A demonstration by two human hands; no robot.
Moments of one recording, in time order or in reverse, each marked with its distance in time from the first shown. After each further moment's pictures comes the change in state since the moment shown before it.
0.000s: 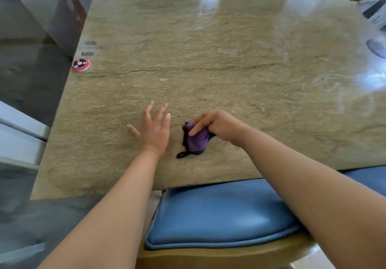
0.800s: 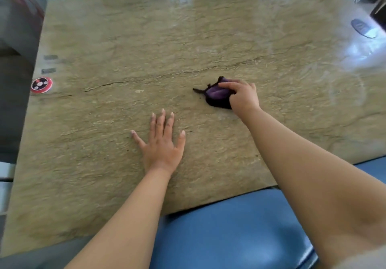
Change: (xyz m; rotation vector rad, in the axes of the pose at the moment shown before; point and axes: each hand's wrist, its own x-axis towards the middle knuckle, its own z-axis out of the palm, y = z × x) left_hand 0.017 0.034 0.047 0.442 -0.122 0.178; right_hand 0.042 0.053 -0.098 -0.021 0.723 0.265
